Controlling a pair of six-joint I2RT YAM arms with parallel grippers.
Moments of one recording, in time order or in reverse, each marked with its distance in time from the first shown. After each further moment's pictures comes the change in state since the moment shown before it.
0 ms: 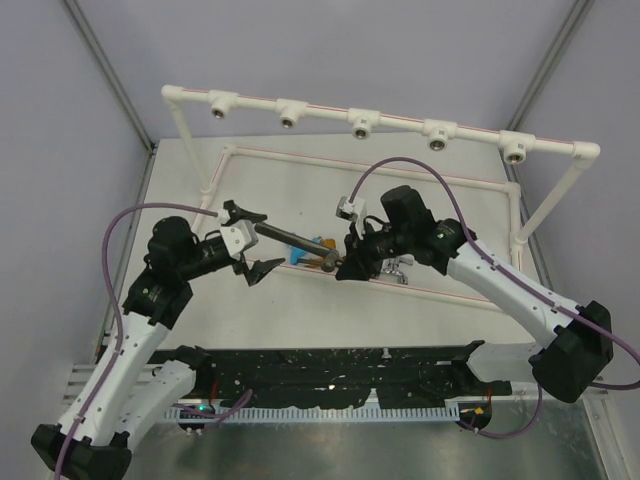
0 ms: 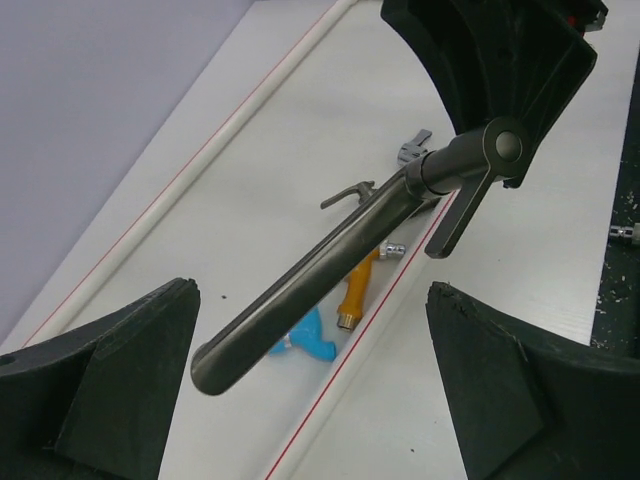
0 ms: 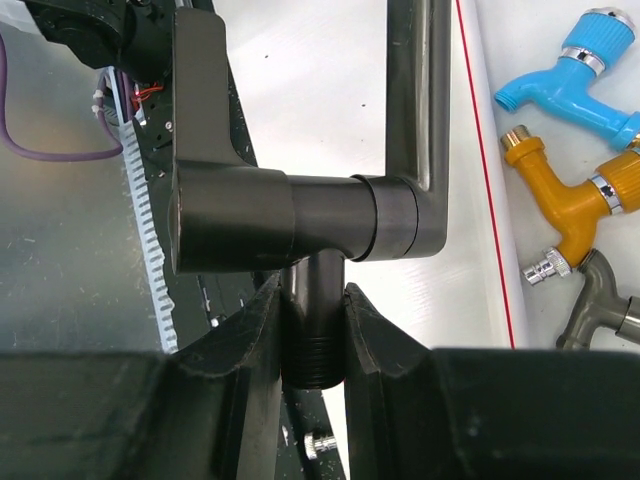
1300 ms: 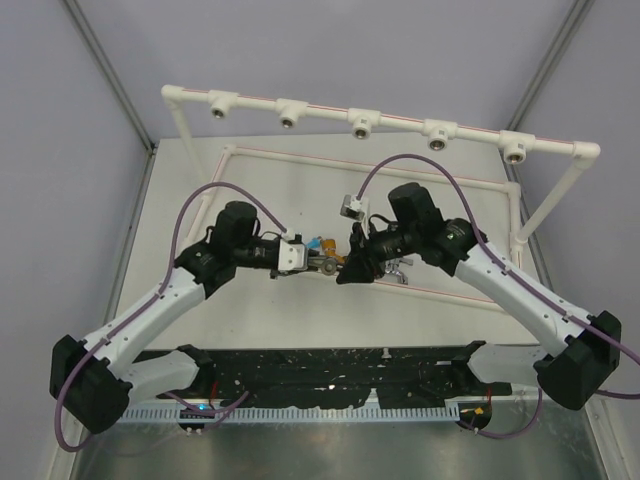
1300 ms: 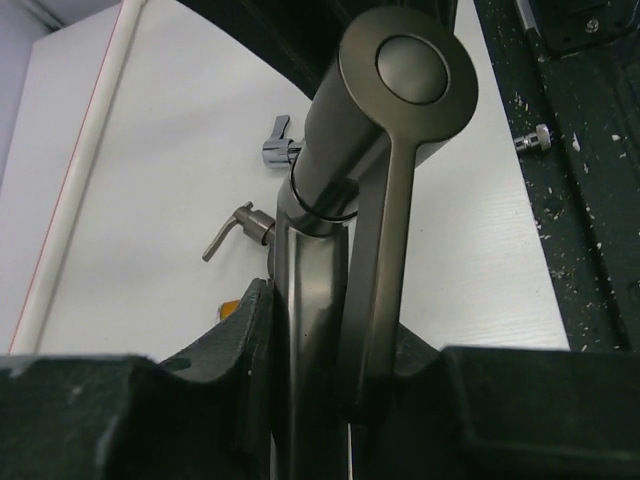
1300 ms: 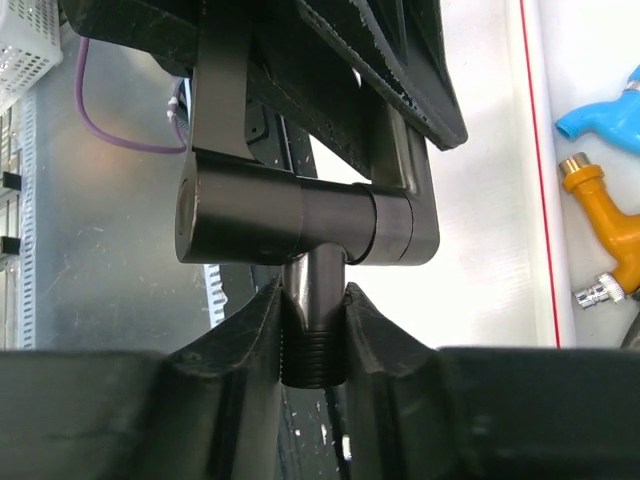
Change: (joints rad) left arm -0.267 0.395 0.085 -0.053 0.126 0.414; right arm -0.001 -0.025 0.049 -0.065 -0.130 0.021
